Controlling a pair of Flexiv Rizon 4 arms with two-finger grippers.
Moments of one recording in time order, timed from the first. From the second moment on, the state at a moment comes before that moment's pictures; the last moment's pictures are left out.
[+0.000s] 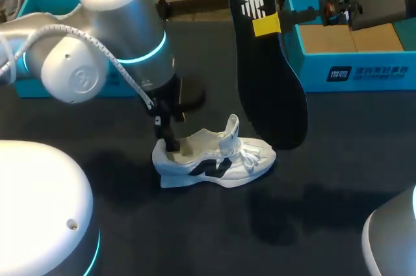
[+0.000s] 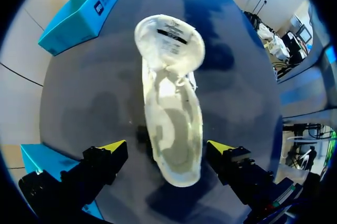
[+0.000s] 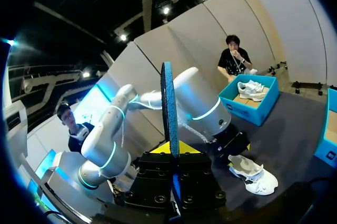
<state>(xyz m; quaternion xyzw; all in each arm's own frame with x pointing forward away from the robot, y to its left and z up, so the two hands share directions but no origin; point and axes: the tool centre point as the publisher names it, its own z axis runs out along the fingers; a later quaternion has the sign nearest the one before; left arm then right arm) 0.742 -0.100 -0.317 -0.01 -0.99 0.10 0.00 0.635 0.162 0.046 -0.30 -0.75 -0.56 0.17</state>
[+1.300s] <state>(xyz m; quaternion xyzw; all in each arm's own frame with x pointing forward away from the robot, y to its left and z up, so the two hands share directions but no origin) 0.768 -0.151 -0.393 -0.01 -0.99 0.09 0.05 0.635 0.162 0.046 -0.30 -0.75 -0.56 0.17</state>
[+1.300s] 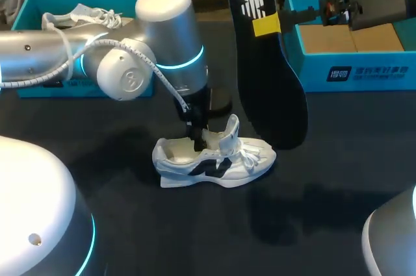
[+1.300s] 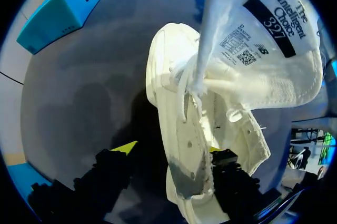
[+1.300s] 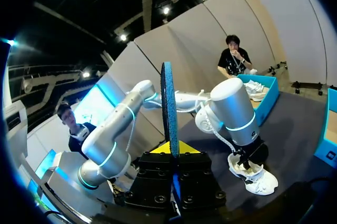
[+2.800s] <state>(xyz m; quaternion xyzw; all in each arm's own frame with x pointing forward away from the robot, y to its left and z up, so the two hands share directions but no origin) 0.765 -0.169 -0.321 -0.51 -0.84 0.08 0.20 0.635 0.162 0.046 -0.30 -0.75 -0.56 0.17</state>
